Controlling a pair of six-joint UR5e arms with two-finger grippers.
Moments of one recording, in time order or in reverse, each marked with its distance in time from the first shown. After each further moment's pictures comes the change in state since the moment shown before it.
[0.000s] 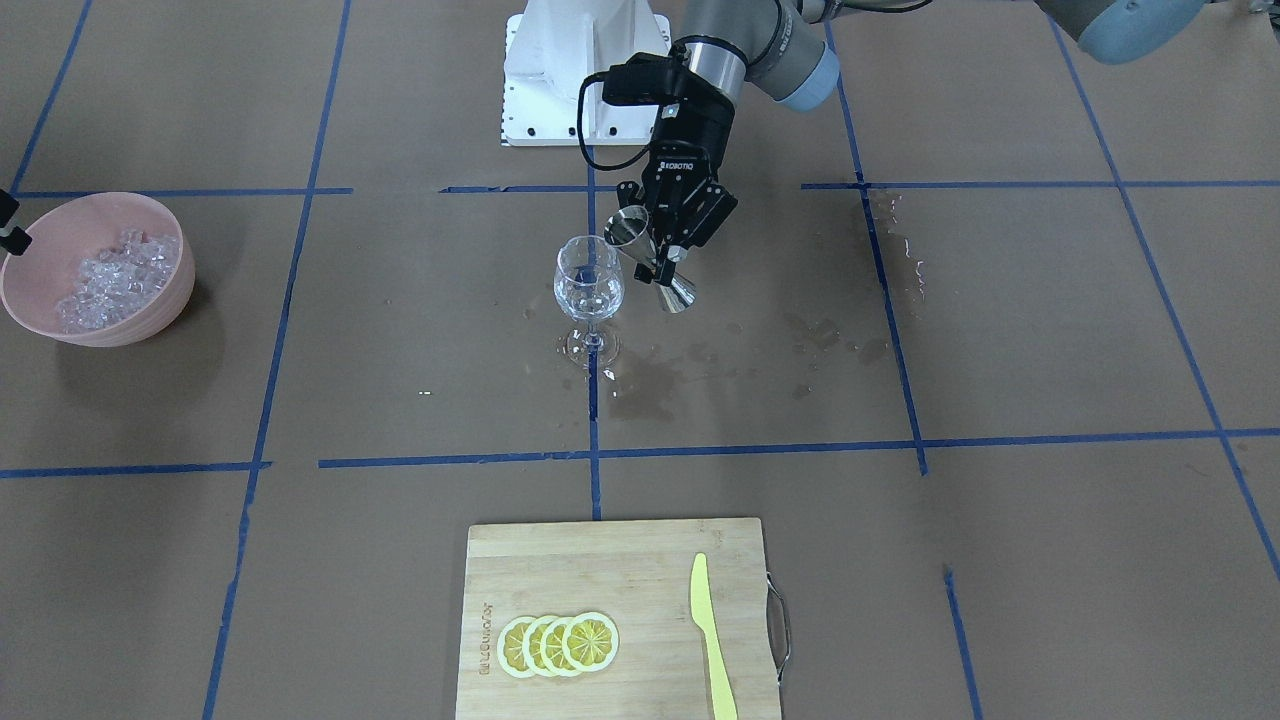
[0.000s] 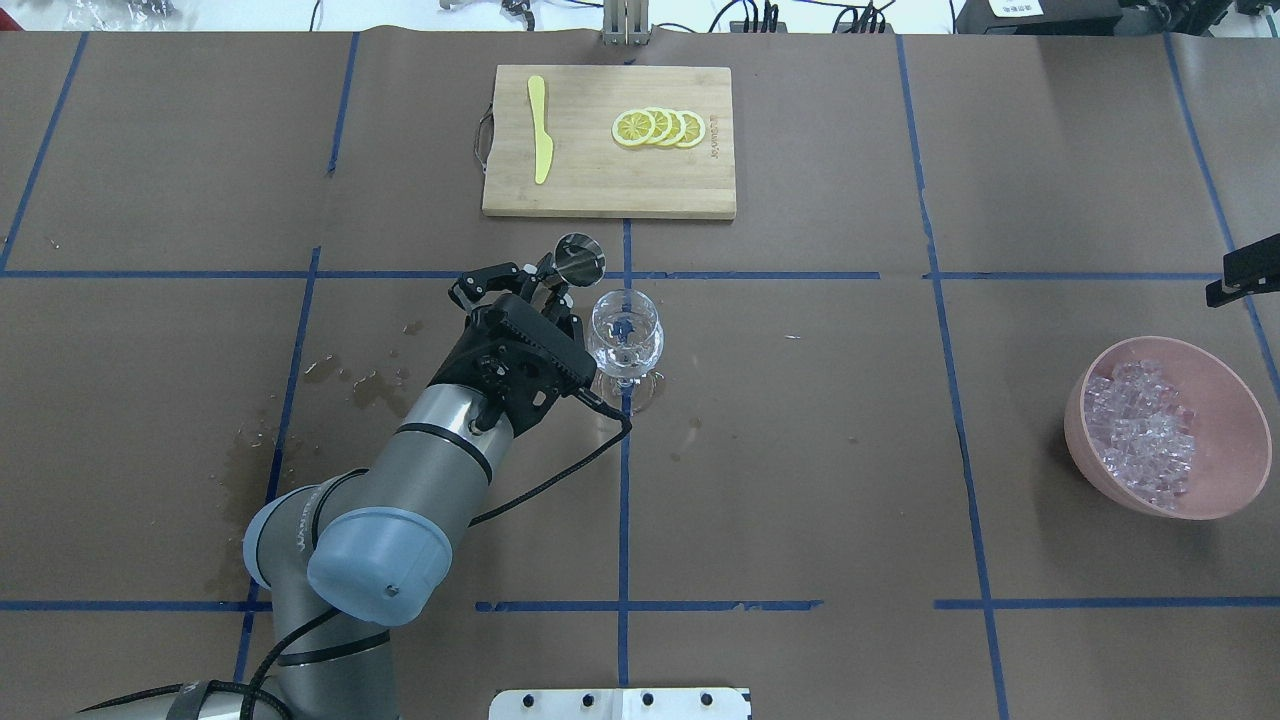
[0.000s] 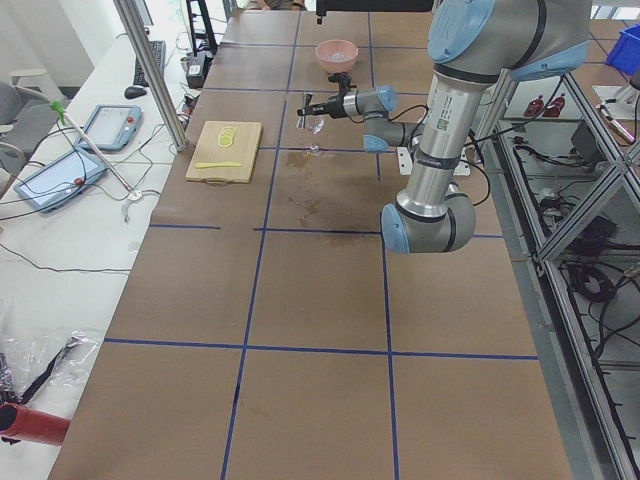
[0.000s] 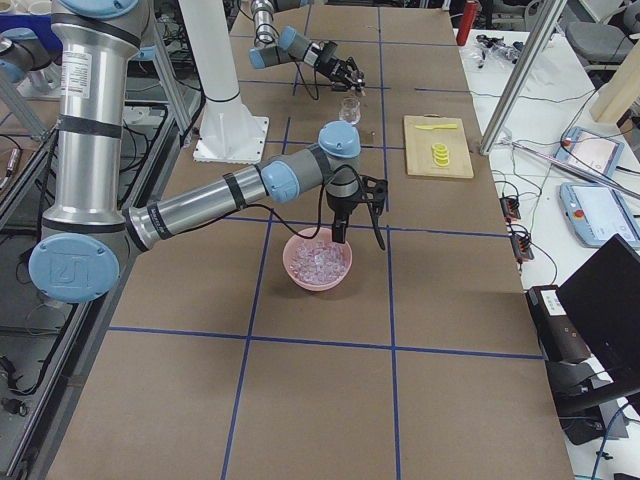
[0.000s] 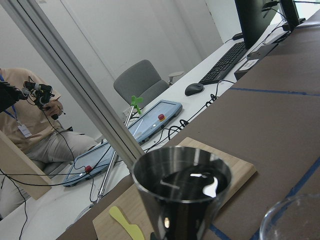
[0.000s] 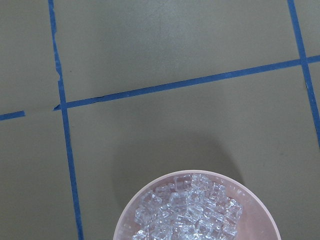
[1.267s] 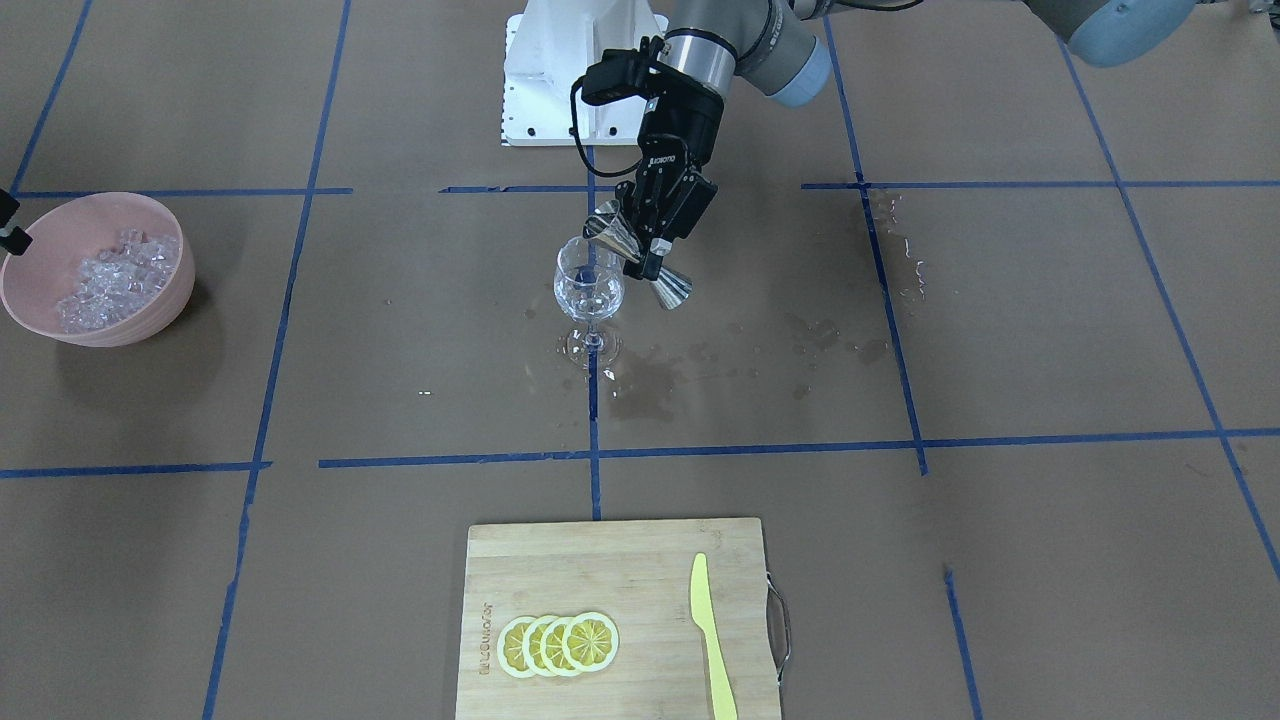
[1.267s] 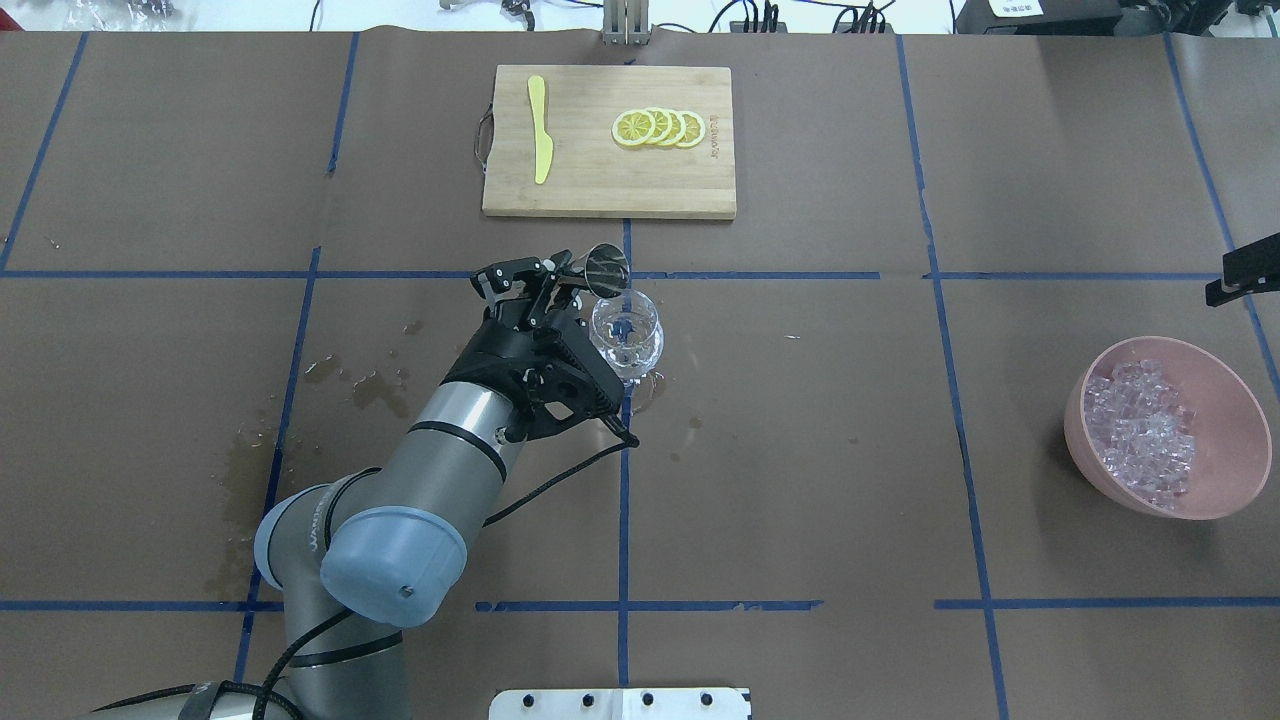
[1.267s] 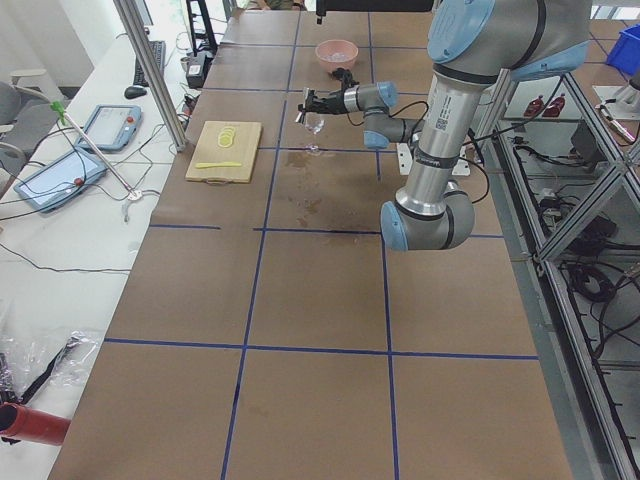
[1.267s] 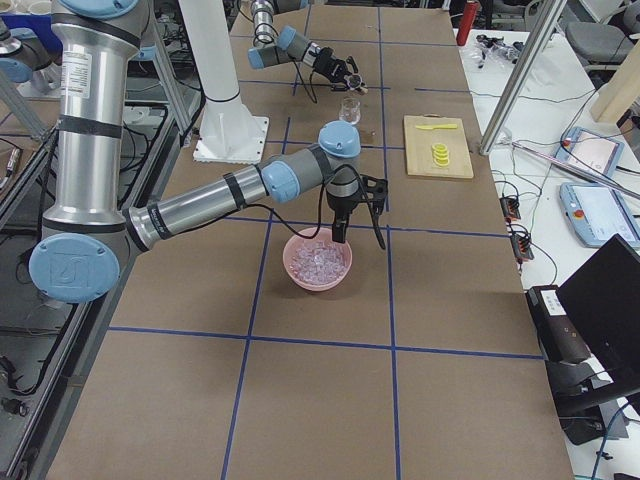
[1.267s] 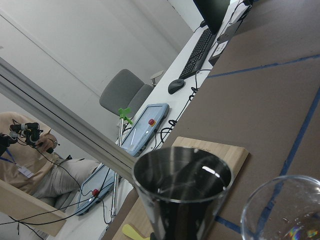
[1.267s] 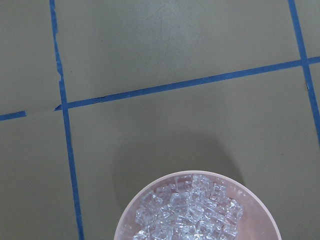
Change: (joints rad) left arm 0.002 -0.026 0.000 0.022 0.001 0.289; right arm 0.000 0.001 0.000 0.001 0.000 0.000
